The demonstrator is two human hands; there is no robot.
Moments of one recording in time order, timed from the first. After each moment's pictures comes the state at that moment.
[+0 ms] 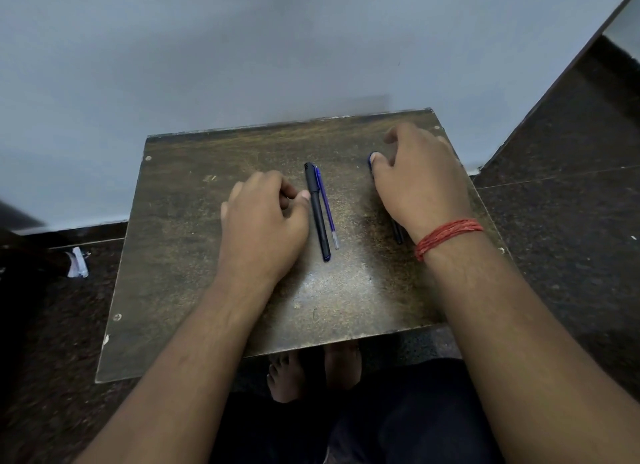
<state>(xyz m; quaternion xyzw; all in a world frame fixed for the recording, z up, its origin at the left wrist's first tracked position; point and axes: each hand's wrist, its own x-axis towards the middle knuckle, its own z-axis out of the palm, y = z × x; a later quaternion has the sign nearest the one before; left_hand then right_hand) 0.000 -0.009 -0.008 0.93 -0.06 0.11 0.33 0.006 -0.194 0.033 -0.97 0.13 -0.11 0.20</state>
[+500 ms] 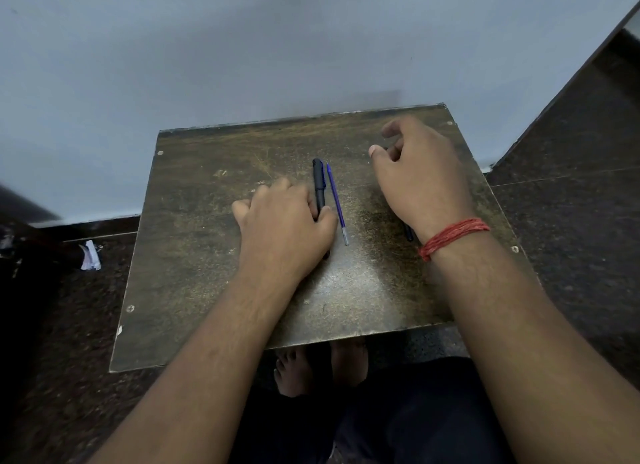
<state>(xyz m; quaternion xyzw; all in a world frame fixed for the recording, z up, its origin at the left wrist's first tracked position) -0.003 -0.022 -0.008 0.98 -0.05 0.05 0.19 0.009 -0.184 0.028 -0.94 0.11 -0.14 0.30</state>
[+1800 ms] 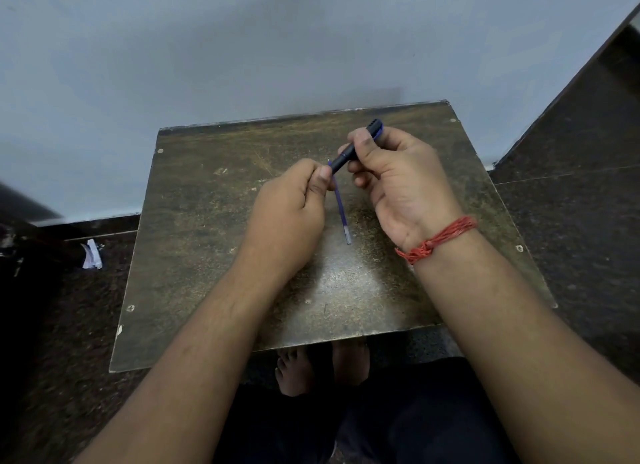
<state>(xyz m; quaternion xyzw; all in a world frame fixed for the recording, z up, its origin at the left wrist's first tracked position) -0.009 -0.020 0.013 0.88 -0.10 0.05 0.45 0.009 -0.161 0.020 -0.56 0.13 -0.04 0.82</state>
